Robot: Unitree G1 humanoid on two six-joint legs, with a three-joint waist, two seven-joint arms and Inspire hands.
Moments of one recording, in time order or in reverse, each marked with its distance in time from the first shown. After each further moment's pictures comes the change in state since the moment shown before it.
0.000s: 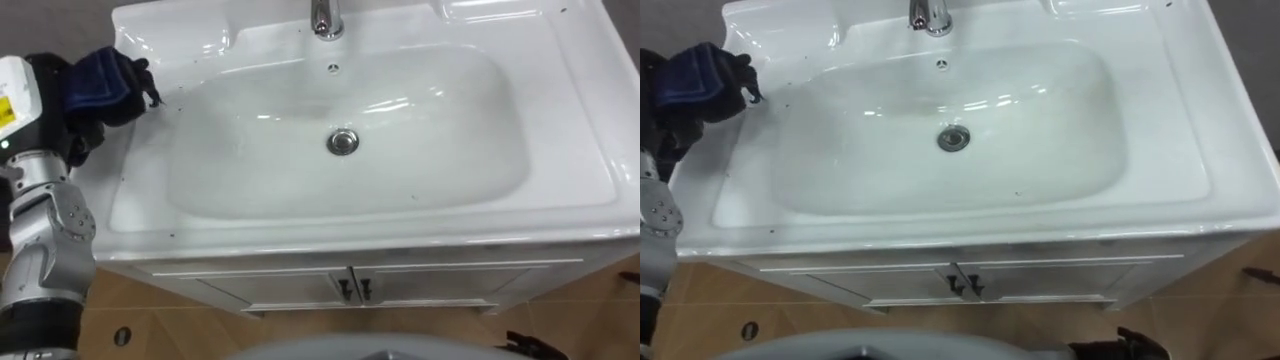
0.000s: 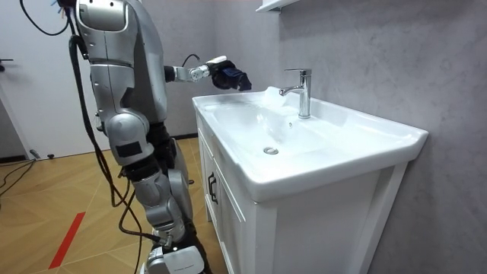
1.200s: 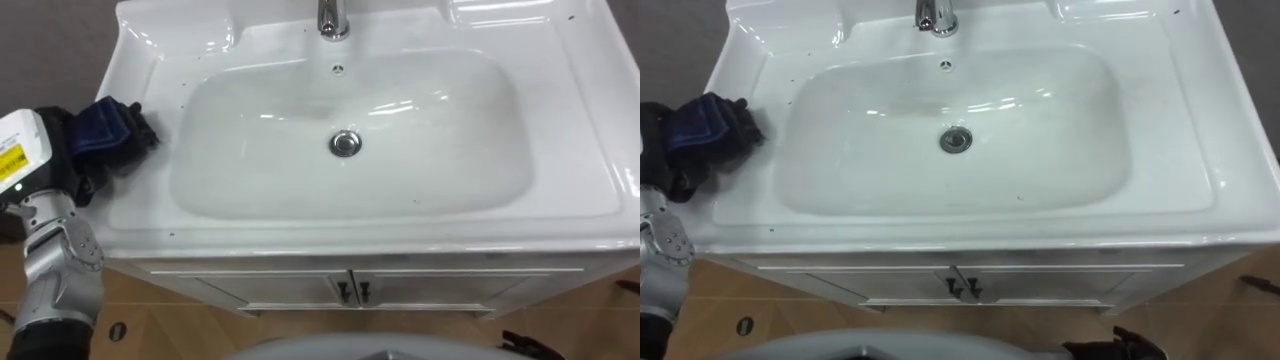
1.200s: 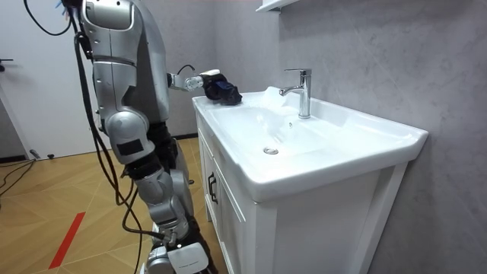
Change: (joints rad) left arm 0.048 -0.040 0.000 0.126 0.000 0.019 0.027; right arm 0.042 0.005 0.001 -0.081 -0.001 0.017 0.014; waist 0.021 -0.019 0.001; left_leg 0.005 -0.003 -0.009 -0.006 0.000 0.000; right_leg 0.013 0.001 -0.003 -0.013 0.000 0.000
